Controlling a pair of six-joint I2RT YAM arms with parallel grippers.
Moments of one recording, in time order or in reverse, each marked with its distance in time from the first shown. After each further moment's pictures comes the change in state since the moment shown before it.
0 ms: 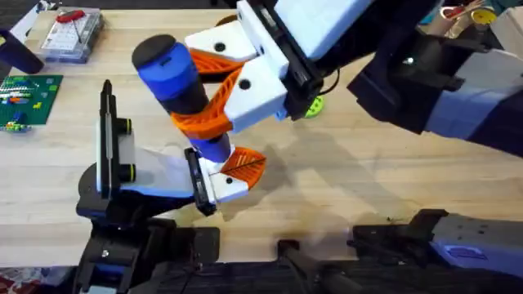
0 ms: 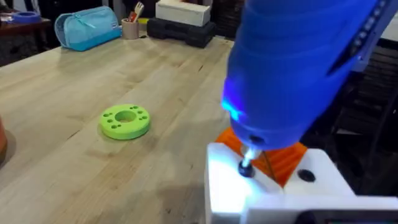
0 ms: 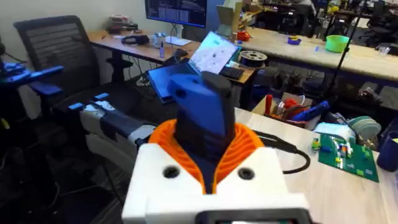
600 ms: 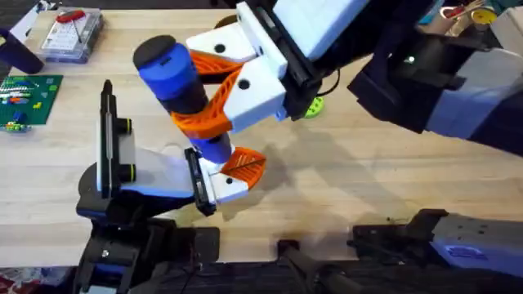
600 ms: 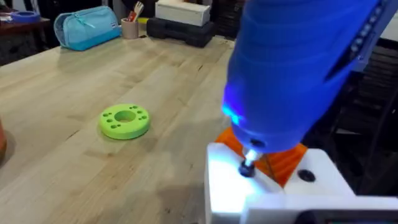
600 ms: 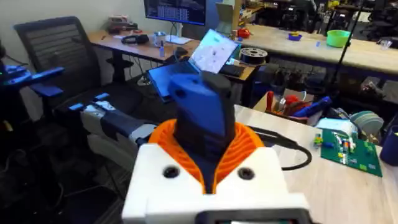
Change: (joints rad) left arm 0.000 0.000 0.000 0.000 -0.001 0.000; right arm 0.000 0.000 0.004 -0.037 0.003 -0.008
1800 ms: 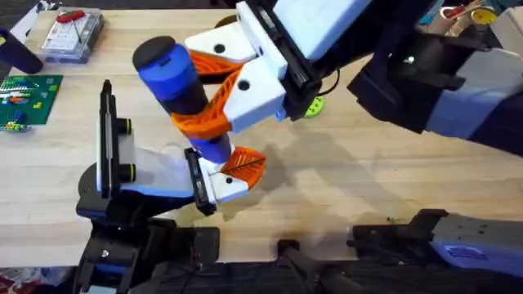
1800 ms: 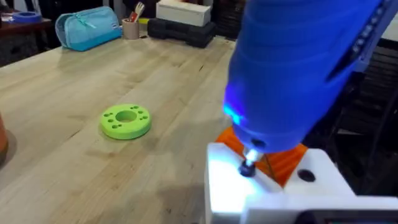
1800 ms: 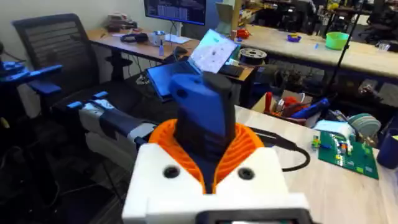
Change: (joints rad) left arm 0.000 0.000 0.000 0.001 0.000 0.000; right arm 0.000 0.000 0.002 0.007 -0.001 -0.018
